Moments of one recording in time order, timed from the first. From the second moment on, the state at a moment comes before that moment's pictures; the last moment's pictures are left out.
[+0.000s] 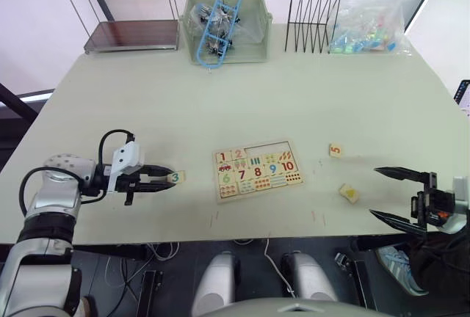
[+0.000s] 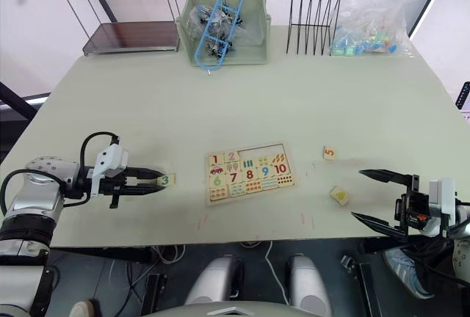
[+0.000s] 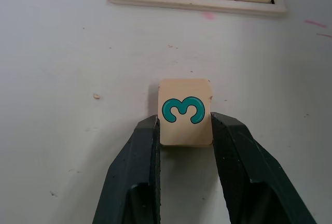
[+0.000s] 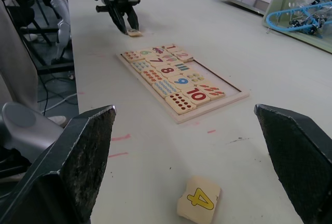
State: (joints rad) left arm -0.40 0.88 0.03 0.61 -0.23 -0.17 -1.57; right arm 0.09 -0.67 -0.36 0.07 0.65 -0.18 1.55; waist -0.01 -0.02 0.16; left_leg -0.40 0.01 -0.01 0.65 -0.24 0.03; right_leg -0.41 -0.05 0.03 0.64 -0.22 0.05
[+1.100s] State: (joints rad) left arm -0.95 0.76 -0.29 0.26 -0.14 0.48 -1.50; right arm 0.09 -0.60 -0.36 0.06 0.64 -0.21 1.46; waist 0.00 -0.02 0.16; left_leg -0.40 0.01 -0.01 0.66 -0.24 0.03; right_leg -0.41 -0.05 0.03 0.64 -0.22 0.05
